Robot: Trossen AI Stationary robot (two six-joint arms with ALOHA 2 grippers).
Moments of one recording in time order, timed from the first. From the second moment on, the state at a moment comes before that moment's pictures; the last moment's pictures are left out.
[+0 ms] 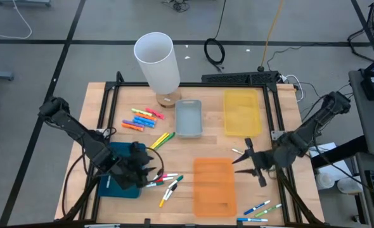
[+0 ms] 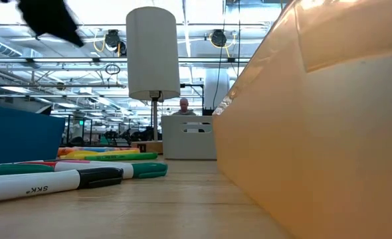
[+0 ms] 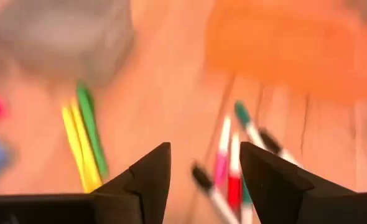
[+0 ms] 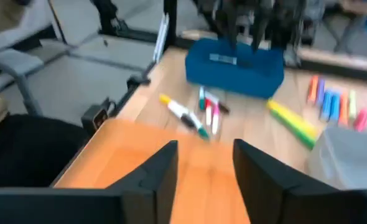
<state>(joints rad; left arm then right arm) -0.68 1.31 0.94 -0.59 -0.63 -0.80 0.73 0.91 0.69 -0.20 0.42 0.18</state>
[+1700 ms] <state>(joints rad) -0.20 1.31 0.94 -0.23 -0.09 -0.13 1.05 1.78 0.97 -0.26 -0.19 1.23</state>
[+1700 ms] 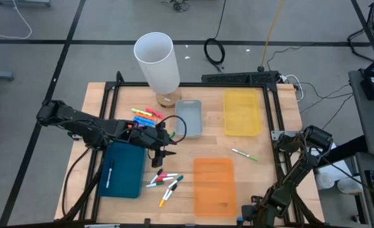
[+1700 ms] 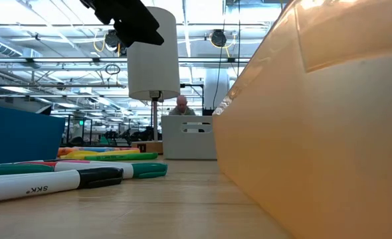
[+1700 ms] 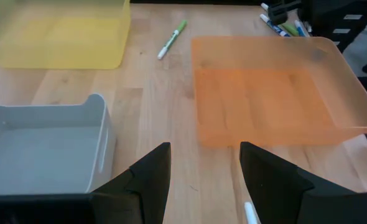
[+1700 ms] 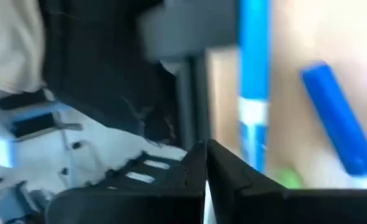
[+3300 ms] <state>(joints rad) -0.20 1.31 0.94 -0.24 -0.09 -0.16 0.82 1.57 0.79 -0.97 0.22 1.13</state>
